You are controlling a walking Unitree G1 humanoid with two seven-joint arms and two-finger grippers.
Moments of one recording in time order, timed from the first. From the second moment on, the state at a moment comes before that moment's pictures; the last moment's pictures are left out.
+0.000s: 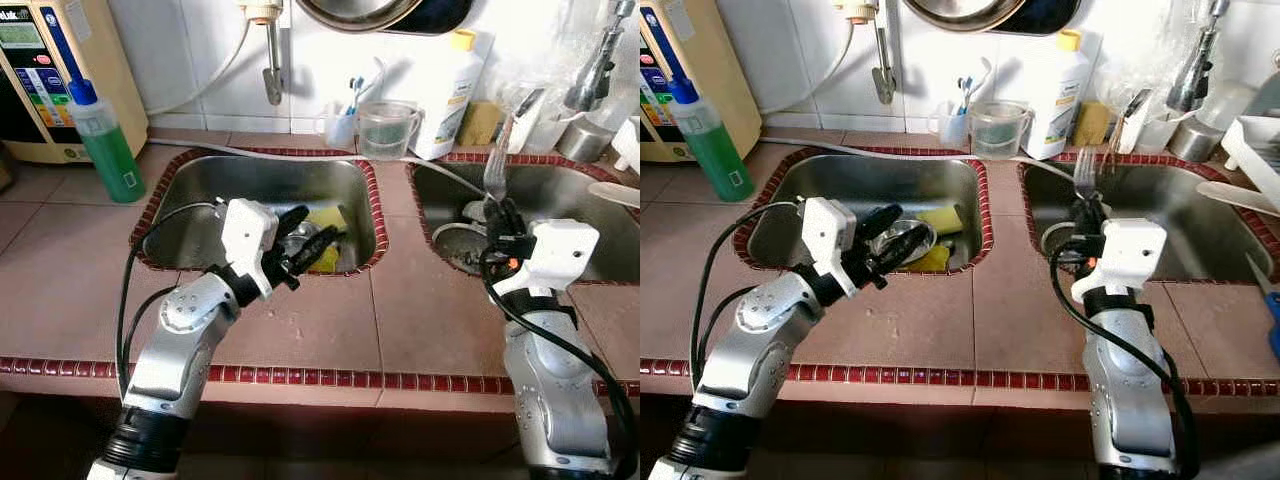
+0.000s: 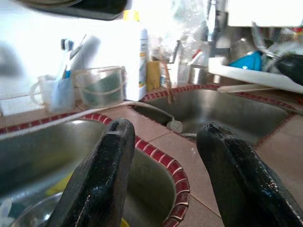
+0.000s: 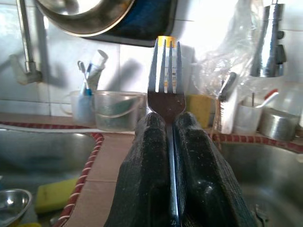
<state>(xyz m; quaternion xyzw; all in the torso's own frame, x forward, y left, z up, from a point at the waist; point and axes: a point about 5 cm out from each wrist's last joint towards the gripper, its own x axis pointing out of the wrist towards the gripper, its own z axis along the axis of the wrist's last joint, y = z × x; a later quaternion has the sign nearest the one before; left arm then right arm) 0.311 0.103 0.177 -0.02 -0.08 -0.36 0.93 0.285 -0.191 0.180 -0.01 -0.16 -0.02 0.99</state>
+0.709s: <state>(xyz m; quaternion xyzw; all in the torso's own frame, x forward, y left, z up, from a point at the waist) 0.322 0.106 0.177 -0.05 -0.07 -0.33 0.94 0.283 -0.184 0.174 -0.02 -0.15 -0.02 0.99</state>
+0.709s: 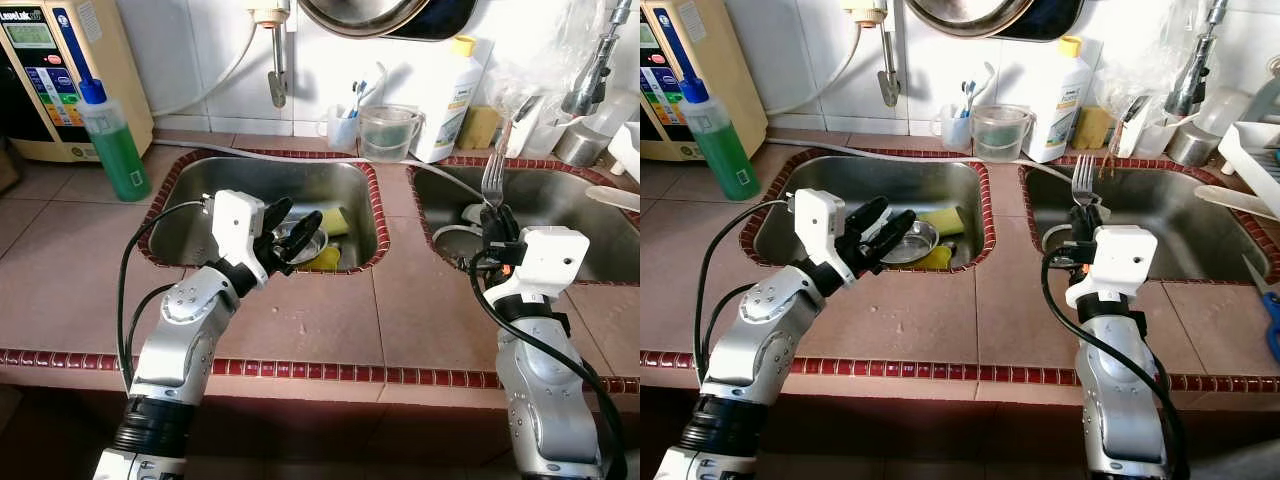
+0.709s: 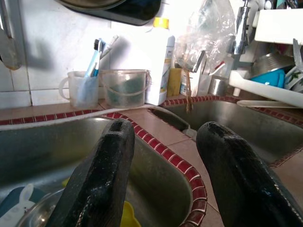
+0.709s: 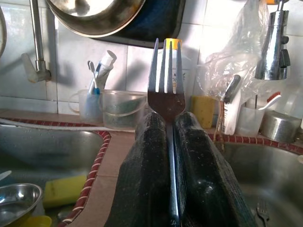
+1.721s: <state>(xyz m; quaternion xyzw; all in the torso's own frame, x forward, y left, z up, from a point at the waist) 0.322 0.110 0.174 -0.02 -0.06 -0.33 0.94 0.281 -0.179 0.169 -0.02 -0.14 -0.02 0.99</state>
